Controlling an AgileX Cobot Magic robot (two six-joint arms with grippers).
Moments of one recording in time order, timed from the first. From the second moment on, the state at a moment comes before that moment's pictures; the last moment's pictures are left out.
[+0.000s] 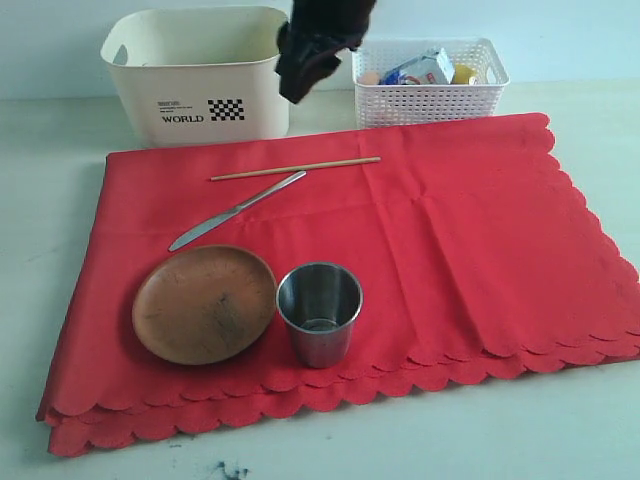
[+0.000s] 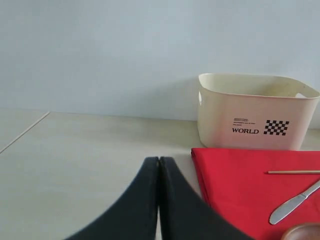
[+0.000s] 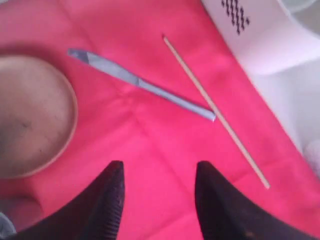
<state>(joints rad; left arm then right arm) 0.08 0.01 0.00 -0.04 0.13 0.02 0.49 2.15 -2.07 0.25 1.22 -0.68</state>
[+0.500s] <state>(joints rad) 0.08 0.01 0.00 -0.04 0.13 0.02 0.41 2.33 -1.94 0.26 1.02 -0.90</state>
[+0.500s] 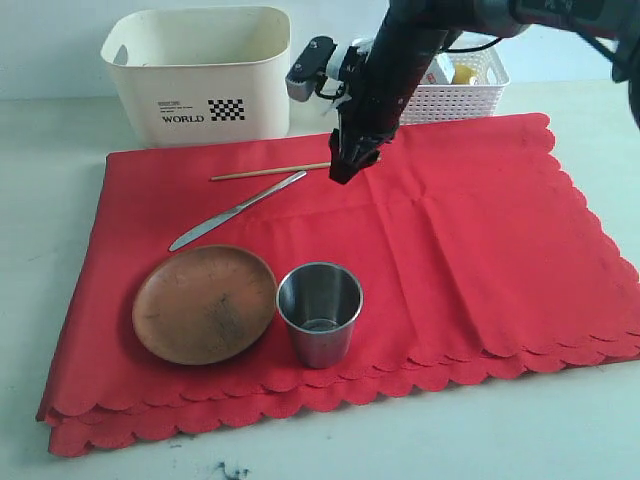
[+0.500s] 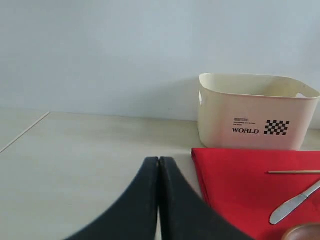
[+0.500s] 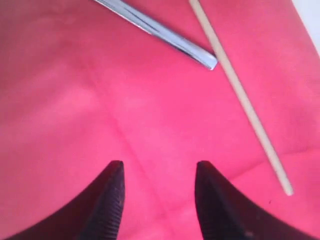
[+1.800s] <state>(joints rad) 0.08 0.01 0.00 -0.04 0.13 0.02 0.41 2.61 -2.25 0.21 0.94 -1.05</state>
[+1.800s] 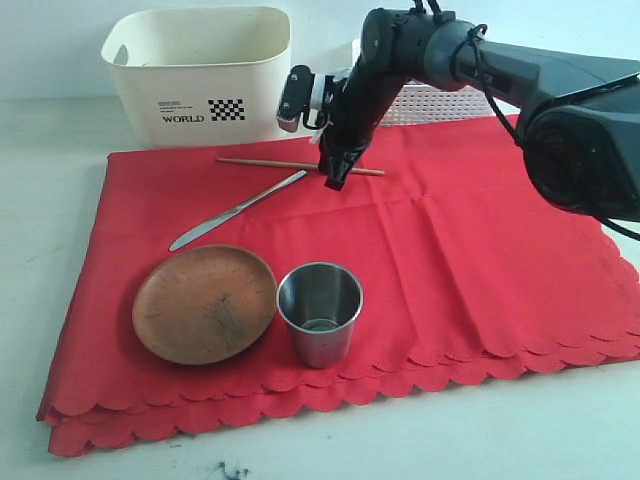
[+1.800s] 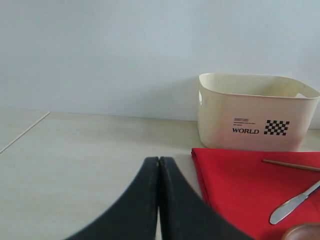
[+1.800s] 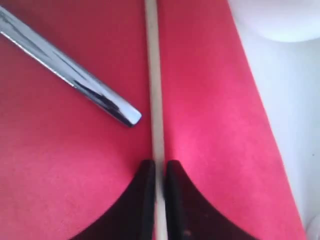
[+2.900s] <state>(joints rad) 0.08 0.01 0.00 -0.04 0.13 0.02 0.42 2.28 -2.22 0.34 1.22 -1.00</state>
